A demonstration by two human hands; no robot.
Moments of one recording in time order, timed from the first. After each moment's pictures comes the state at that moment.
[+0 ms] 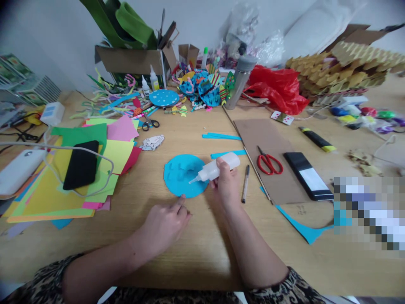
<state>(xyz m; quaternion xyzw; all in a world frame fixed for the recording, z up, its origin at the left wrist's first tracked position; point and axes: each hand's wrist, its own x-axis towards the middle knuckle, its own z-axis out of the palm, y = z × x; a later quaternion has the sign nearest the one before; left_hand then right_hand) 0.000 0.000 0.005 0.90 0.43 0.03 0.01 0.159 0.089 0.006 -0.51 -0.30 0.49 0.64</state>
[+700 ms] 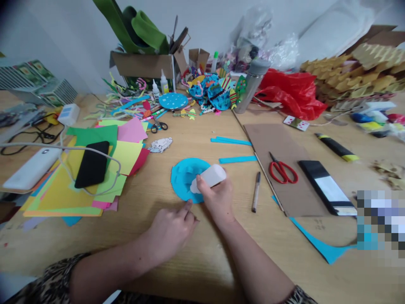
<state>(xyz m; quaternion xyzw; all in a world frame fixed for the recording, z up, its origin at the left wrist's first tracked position) 0.000 0.000 -0.001 0.90 0.43 0.03 0.01 0.135 0.070 -0.001 -0.59 -0.50 0.35 0.53</state>
